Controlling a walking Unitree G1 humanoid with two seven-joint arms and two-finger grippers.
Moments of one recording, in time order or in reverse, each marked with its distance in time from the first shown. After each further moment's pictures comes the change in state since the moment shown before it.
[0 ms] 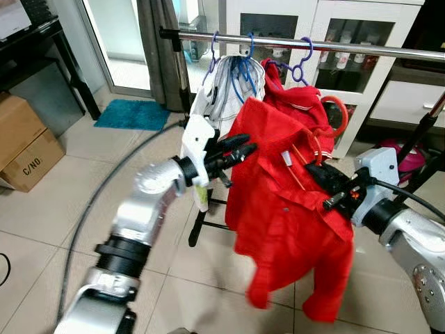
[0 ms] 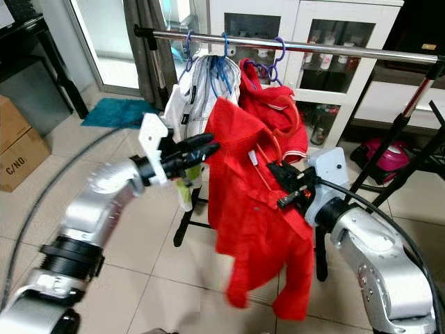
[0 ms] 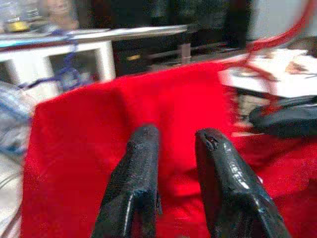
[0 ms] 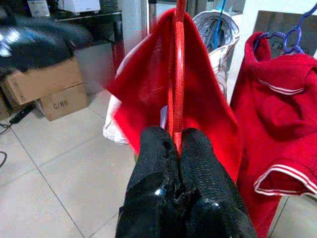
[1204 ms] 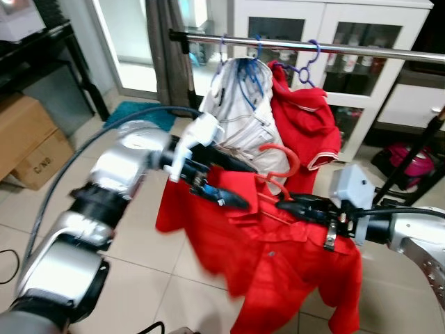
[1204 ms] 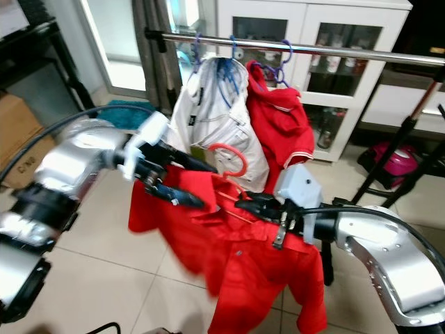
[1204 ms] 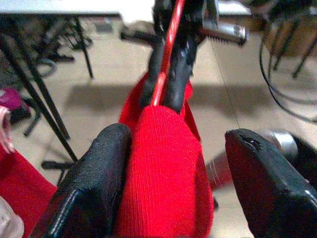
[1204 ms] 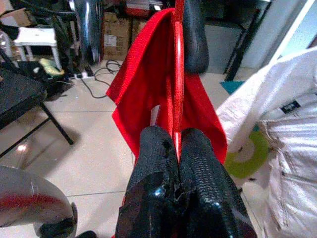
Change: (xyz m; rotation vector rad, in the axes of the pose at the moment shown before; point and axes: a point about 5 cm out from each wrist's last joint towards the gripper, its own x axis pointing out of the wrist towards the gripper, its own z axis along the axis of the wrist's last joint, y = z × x) left arm -0.003 0.009 0.020 0.078 0.353 -0.788; right arm -0.002 0.026 0.008 -0.235 0.100 0.553
